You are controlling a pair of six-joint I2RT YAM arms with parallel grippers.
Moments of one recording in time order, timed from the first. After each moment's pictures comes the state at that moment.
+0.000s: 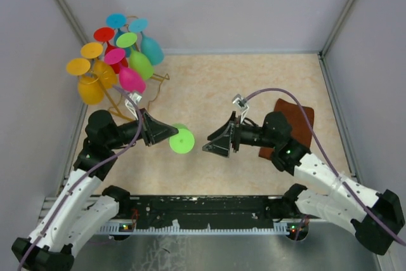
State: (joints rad) left arm -0.38 0.69 0.69 -0.06 0.77 -0.64; right arm 0.71 0.85 0.61 0.24 -0.68 0.70
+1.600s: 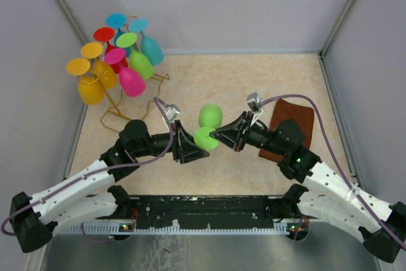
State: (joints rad) left arm -0.86 0.85 0.63 0.18 0.53 -0.67; right arm 0.80 0.74 0.62 0.26 -0.41 0.54
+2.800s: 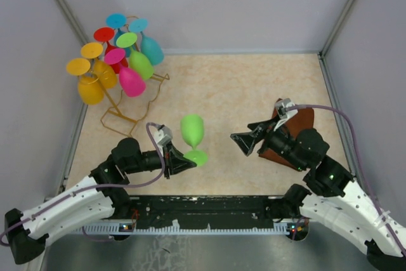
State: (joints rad) left arm -0.92 0.63 0.45 0.09 0.44 -0.39; right arm 0.80 0.50 0.71 -0.25 -0.05 0.45
